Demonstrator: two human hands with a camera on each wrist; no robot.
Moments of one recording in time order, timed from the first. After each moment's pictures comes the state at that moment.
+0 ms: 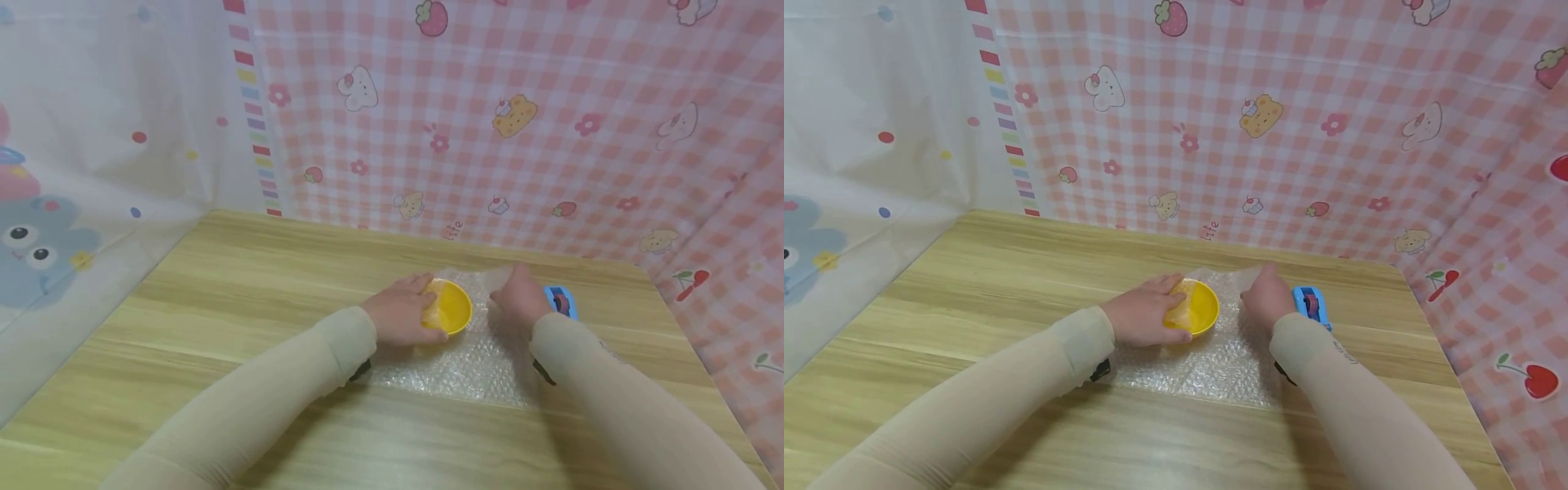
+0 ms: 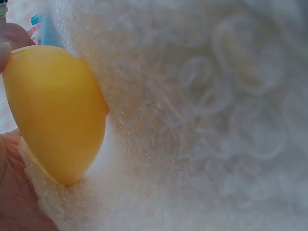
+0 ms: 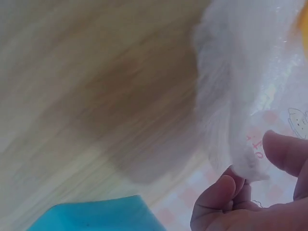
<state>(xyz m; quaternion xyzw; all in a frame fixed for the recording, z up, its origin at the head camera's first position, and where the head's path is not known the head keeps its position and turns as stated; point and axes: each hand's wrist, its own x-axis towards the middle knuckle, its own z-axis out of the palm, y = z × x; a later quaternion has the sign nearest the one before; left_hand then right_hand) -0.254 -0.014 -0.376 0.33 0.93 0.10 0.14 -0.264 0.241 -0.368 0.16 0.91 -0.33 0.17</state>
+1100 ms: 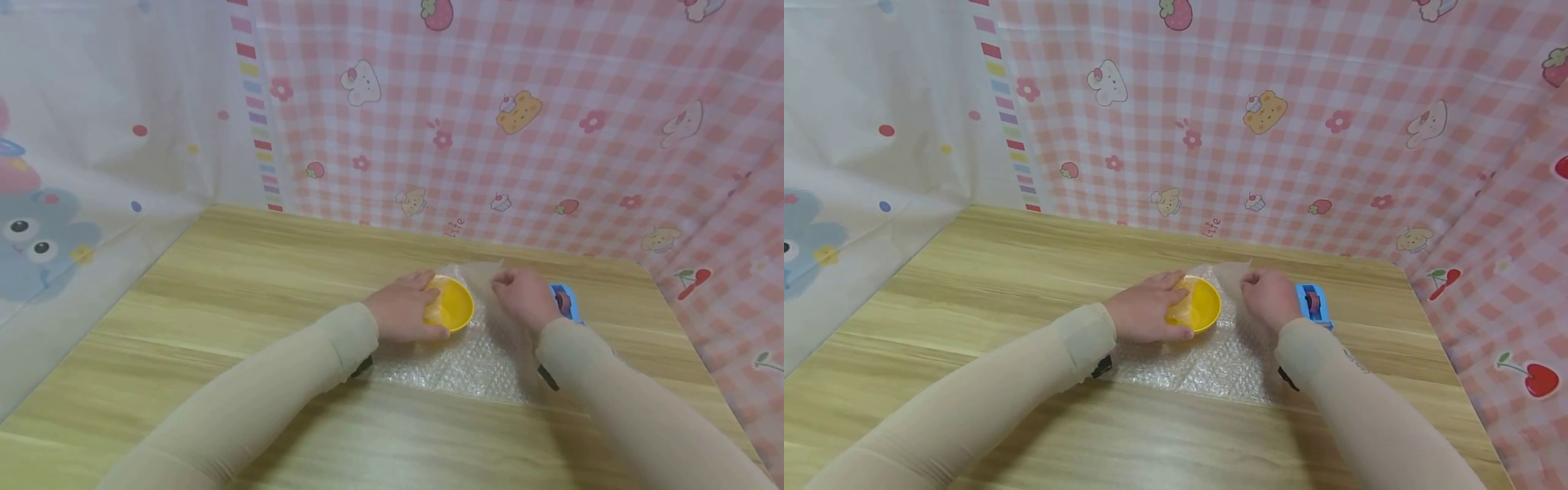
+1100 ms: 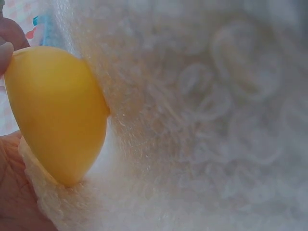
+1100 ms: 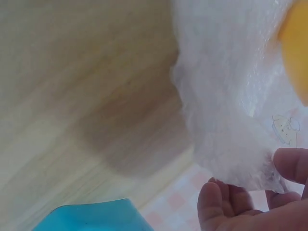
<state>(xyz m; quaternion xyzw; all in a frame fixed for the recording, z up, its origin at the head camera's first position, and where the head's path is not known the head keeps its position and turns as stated) -0.255 -0.015 -0.378 0.33 0.93 0.10 0.14 -0.254 0.234 -0.365 0.13 0.92 -0.33 0.13</state>
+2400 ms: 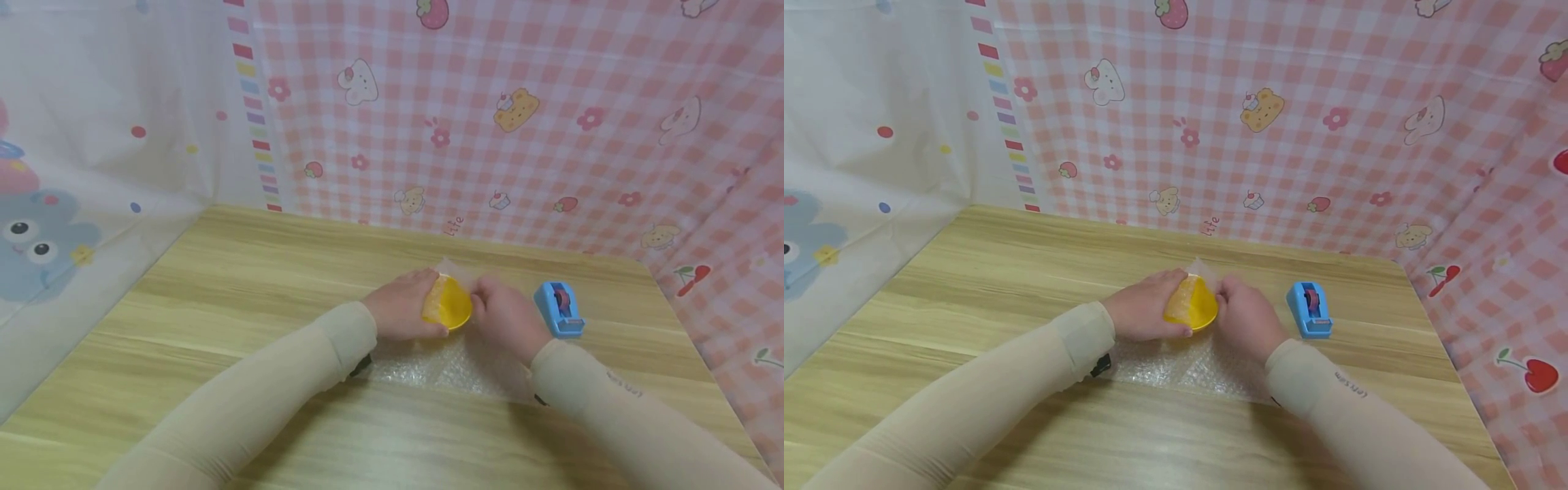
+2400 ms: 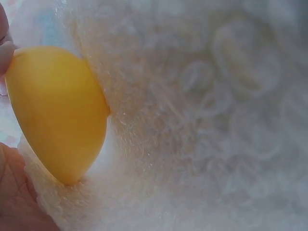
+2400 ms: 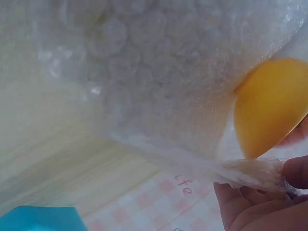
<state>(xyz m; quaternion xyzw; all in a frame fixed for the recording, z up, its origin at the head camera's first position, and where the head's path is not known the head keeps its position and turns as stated) -0.255 -0.015 -0.376 0.32 0.92 0.18 0.12 -0.215 0.201 -0.364 -0.03 0.97 -0.25 0.07</state>
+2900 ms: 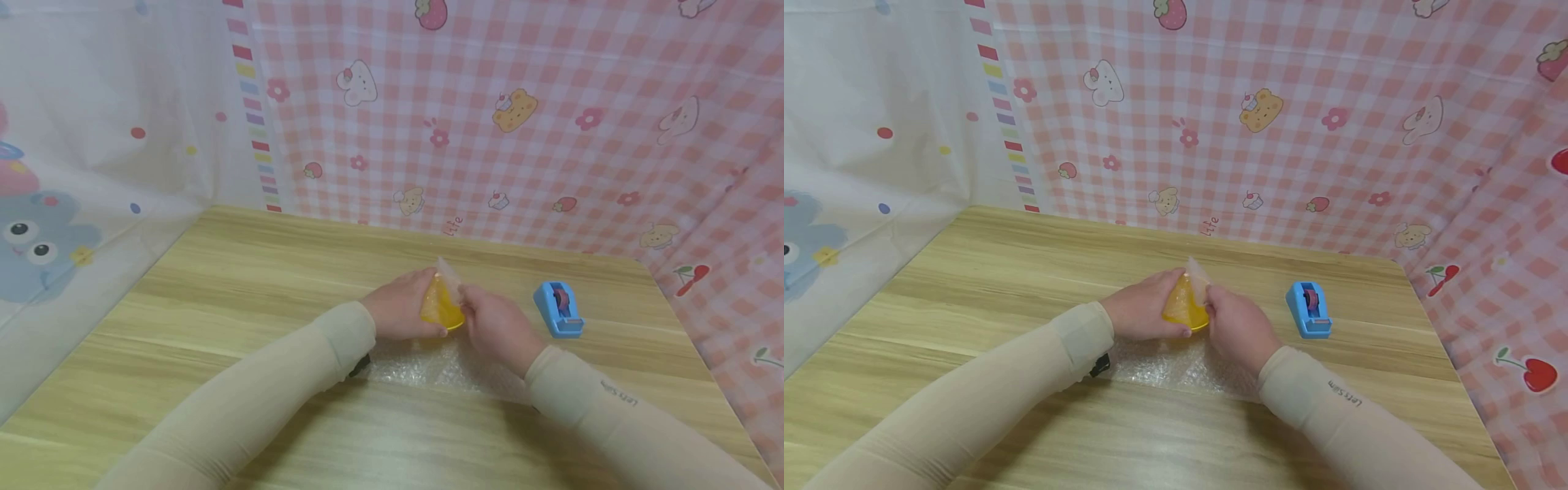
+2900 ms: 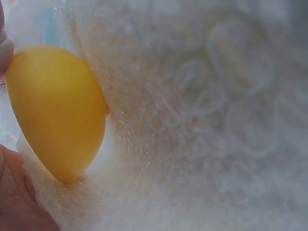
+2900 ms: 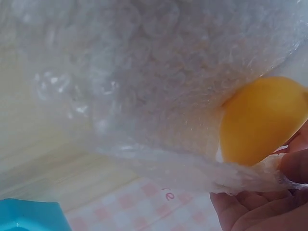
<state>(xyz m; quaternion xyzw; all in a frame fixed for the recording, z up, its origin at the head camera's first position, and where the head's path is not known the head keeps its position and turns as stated) -0.257 -0.016 -0.379 0.31 0.92 0.20 0.12 -0.204 0.190 -0.370 -0.11 0.97 -0.19 0.04</state>
